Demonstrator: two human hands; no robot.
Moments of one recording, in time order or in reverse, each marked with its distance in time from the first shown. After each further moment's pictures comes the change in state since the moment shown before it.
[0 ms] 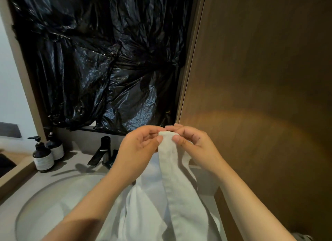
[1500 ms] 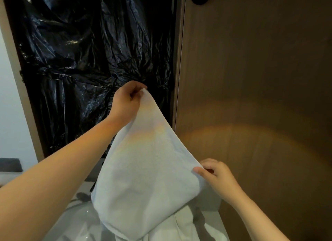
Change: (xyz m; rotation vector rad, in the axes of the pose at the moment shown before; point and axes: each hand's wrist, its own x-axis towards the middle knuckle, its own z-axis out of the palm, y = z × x) left_hand 0.141 0.070 -0.037 0.576 0.258 0.458; right_hand -0.042 0.052 -0.042 -0.280 0.154 0.136
